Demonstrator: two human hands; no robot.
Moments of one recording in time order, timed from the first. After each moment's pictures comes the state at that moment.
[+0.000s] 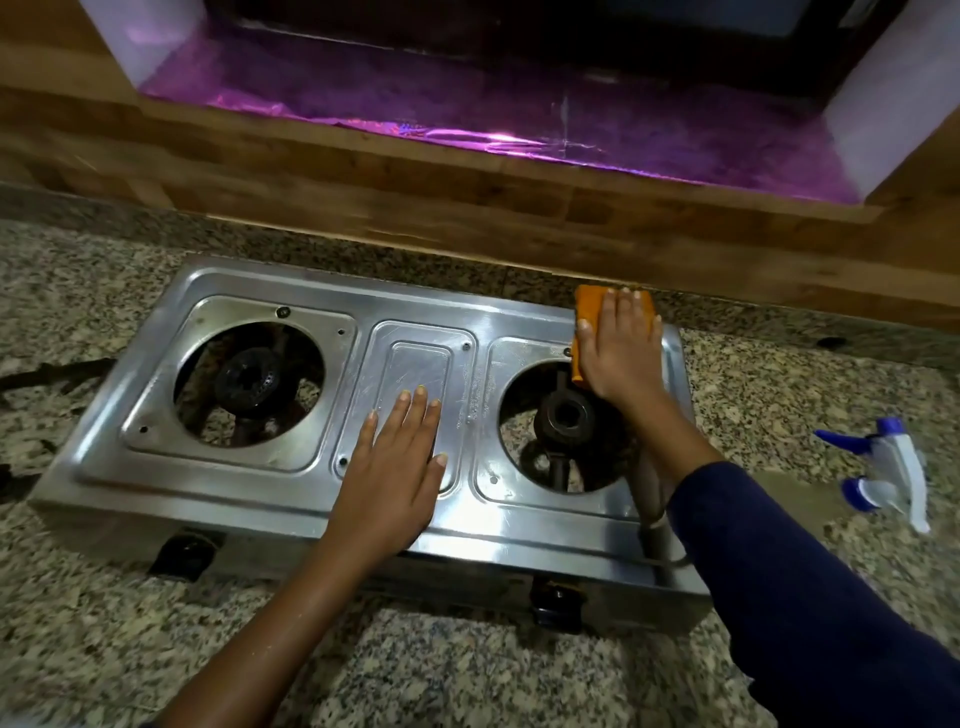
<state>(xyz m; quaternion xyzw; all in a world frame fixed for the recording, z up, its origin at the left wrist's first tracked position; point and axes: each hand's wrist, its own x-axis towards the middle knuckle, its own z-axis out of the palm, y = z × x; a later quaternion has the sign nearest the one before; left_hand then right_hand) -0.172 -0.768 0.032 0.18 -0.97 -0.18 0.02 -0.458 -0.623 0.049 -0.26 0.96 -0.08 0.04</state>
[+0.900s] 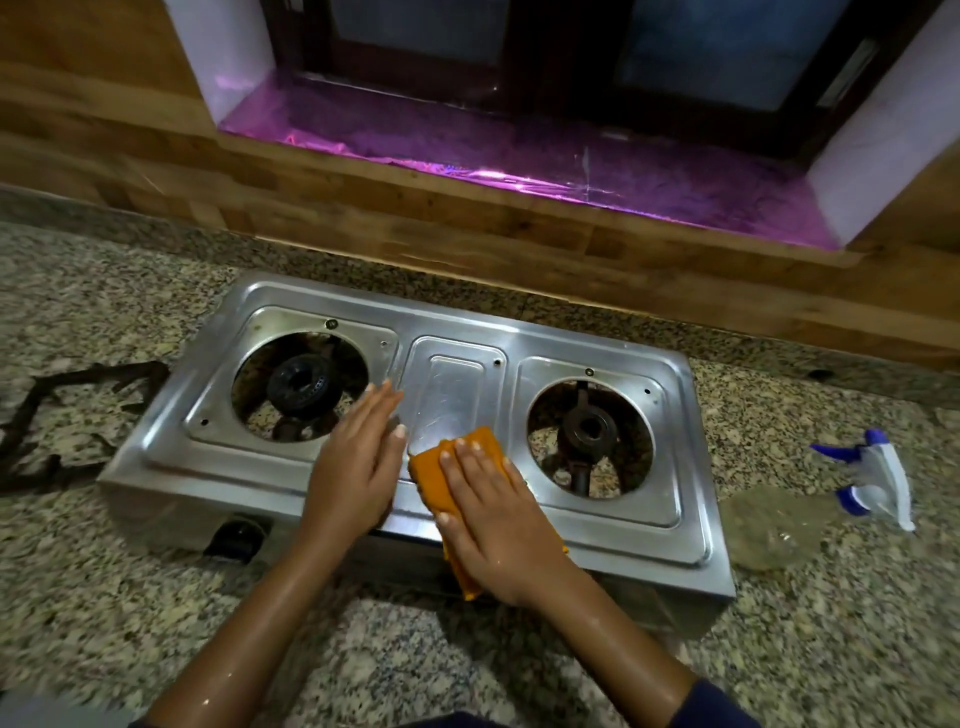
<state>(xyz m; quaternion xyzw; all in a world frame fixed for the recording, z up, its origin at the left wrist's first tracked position) -0.132 -0.817 0.053 0.21 -0.90 -0.32 0.21 -0.218 -0.631 0.058 -0.52 0.83 -0.12 0.13</state>
